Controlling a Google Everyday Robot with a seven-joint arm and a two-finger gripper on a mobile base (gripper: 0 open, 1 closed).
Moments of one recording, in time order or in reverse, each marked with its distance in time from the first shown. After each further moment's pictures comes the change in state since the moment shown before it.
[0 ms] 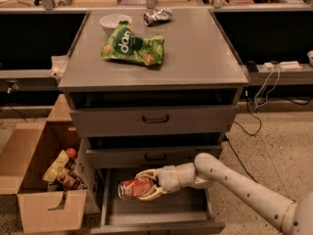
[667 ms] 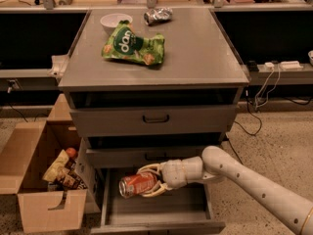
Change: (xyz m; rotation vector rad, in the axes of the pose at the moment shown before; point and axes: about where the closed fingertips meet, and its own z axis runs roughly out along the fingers) arm -0.071 0.007 -0.030 0.005 0.003 -0.106
